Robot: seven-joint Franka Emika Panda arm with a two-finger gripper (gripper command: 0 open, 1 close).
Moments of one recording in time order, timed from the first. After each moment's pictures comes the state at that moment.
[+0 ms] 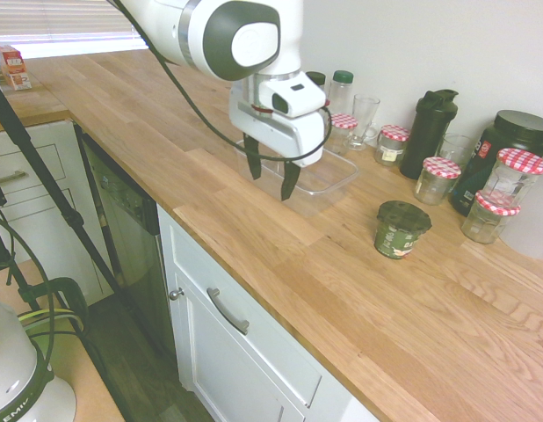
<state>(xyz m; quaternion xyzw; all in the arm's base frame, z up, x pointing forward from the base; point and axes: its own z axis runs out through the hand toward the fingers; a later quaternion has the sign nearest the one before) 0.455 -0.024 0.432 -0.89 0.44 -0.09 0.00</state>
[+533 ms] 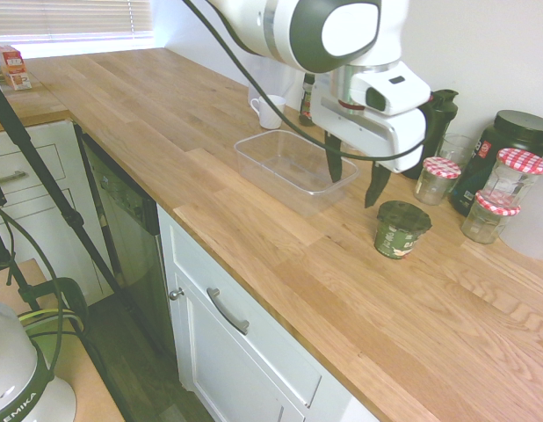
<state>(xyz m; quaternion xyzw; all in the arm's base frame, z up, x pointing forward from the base) 0.493 -0.158 0.458 -0.85 0.51 -0.12 0.00</state>
